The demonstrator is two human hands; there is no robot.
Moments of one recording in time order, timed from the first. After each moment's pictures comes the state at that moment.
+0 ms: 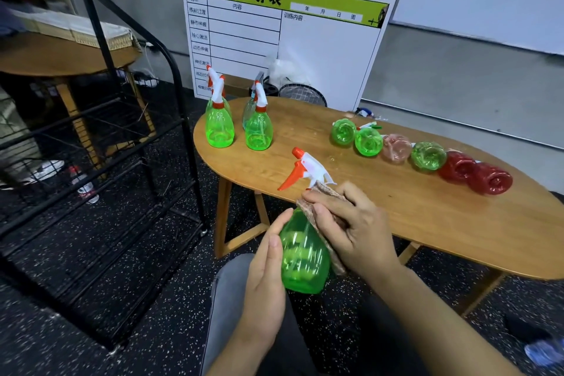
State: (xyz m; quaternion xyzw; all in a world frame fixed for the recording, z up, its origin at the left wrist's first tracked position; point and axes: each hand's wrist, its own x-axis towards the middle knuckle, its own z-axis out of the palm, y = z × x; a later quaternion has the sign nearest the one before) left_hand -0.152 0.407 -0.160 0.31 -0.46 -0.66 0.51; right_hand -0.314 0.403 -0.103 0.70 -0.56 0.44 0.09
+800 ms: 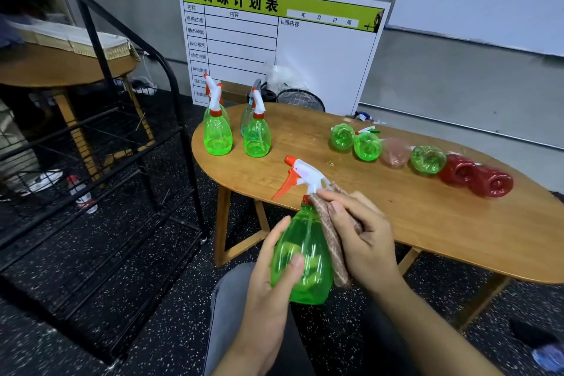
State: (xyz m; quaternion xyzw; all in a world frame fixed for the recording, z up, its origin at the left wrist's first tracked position) left_hand -0.147 0.409 -0.157 0.27 -0.47 -0.69 0.49; right_hand -0.316 0.402 -0.112 0.61 -0.53 0.58 -0.10
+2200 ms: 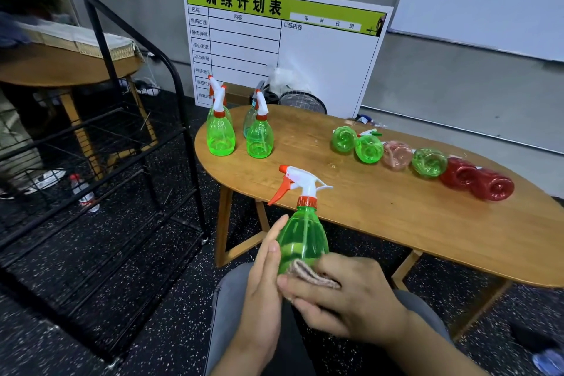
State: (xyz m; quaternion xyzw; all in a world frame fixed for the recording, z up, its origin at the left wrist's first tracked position) left_hand -0.146 0.407 -0.151 0.30 -0.43 -0.70 0.49; right_hand -0.305 0.440 -0.132 0.85 -0.39 0.32 0.17
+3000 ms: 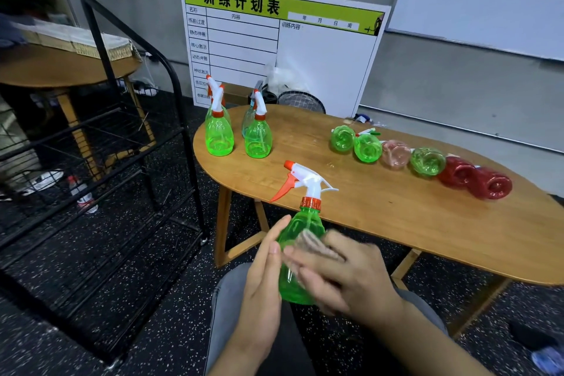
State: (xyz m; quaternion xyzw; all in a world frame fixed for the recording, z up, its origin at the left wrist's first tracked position) left_hand -0.143 0.408 -0.148 0.29 -0.49 -0.66 0.49; right_hand -0.307 0.428 -0.126 0.80 -0.45 0.37 0.14
